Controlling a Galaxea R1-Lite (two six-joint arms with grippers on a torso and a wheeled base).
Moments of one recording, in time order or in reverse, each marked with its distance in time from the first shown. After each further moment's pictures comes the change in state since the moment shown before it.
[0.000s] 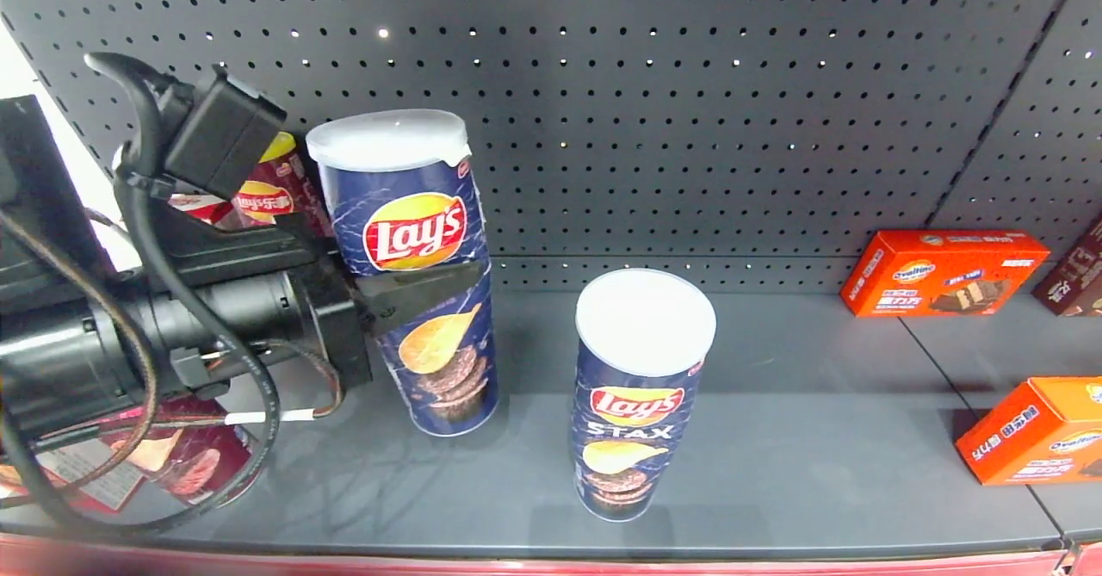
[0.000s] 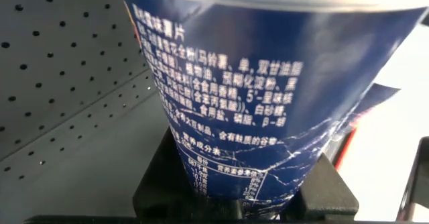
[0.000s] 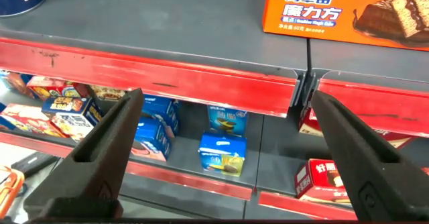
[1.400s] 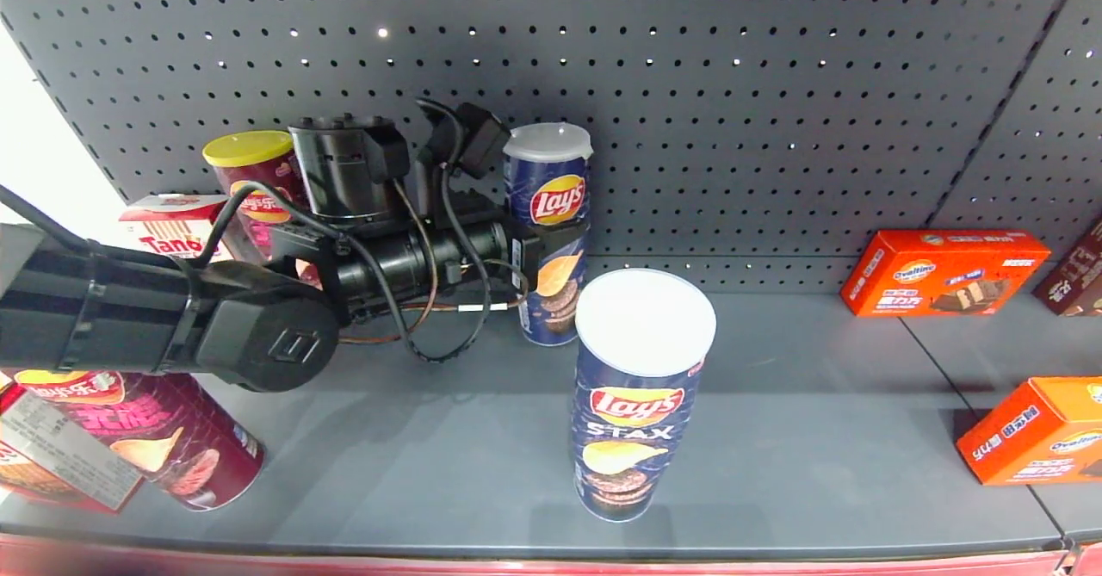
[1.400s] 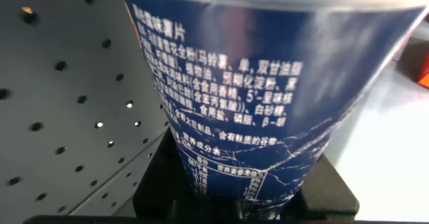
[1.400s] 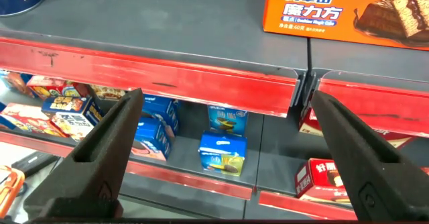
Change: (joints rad) left arm 0.009 0.522 -0.382 -0.169 -0.004 0.004; right arm 0.000 0.002 0.000 0.000 0.000 0.000
